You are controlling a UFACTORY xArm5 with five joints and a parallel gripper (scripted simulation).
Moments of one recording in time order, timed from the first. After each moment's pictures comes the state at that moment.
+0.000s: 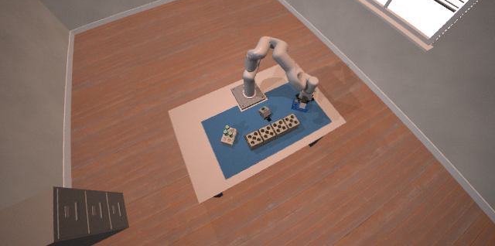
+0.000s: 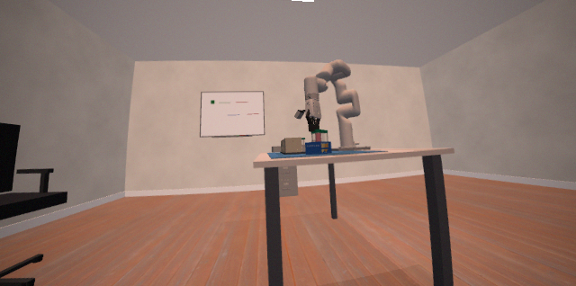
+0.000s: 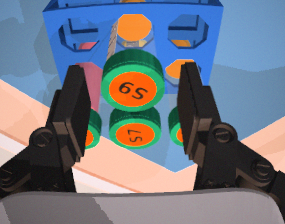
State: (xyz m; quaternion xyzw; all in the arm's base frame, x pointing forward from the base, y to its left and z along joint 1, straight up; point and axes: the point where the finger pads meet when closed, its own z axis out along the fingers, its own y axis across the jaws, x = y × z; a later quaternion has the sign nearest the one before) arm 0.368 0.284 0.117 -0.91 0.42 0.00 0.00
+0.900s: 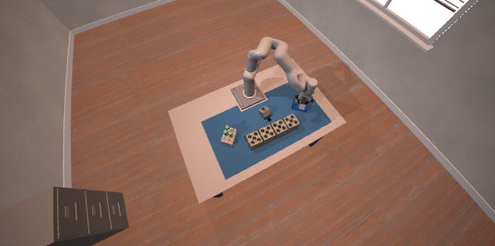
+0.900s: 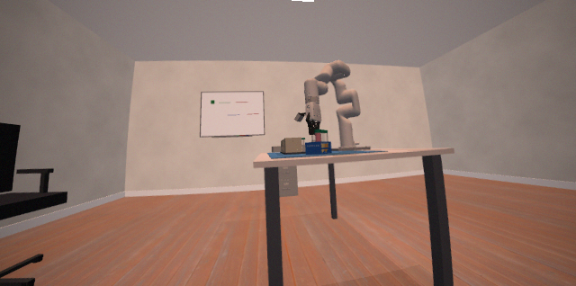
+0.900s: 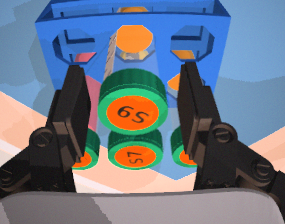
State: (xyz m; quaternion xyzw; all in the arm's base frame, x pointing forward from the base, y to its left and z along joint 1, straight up) arm 0.369 0.284 0.101 -0.91 0.42 0.00 0.00
